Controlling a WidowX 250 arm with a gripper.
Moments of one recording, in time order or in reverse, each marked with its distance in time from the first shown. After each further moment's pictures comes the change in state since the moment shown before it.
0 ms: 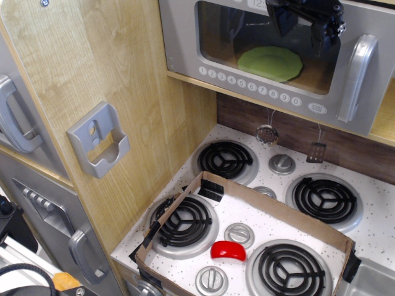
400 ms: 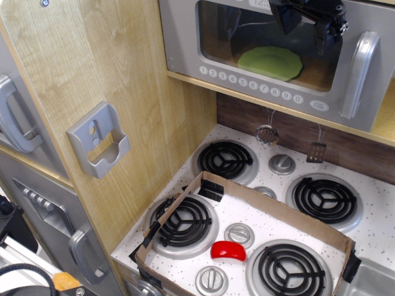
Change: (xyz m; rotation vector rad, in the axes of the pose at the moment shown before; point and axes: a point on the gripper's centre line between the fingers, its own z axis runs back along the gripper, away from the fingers) arm 0.005 0.001 0.000 0.010 -0.032 -0.010
